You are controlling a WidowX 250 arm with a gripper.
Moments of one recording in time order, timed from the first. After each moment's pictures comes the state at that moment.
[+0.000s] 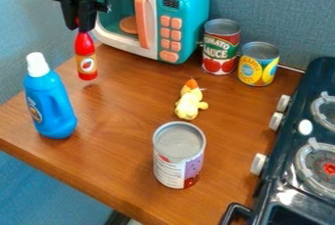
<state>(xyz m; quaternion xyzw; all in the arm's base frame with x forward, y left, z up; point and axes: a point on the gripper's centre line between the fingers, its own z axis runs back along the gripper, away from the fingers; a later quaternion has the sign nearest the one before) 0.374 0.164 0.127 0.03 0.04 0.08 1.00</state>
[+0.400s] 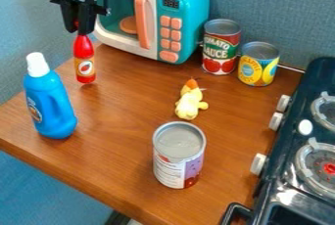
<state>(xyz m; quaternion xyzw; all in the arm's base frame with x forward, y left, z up) 0.374 0.165 0.122 0.03 0.05 0.07 1.00</state>
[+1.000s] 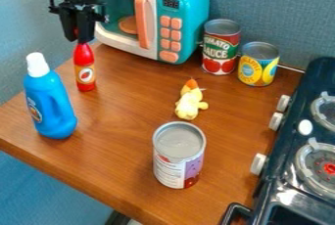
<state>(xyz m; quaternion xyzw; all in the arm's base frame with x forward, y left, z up) 0.366 0.167 0.109 -0.01 0.05 0.08 1.00</state>
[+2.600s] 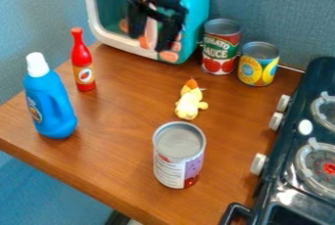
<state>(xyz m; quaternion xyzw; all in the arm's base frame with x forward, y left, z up) 0.383 0.028 0.128 0.05 0.08 -0.09 0.99</state>
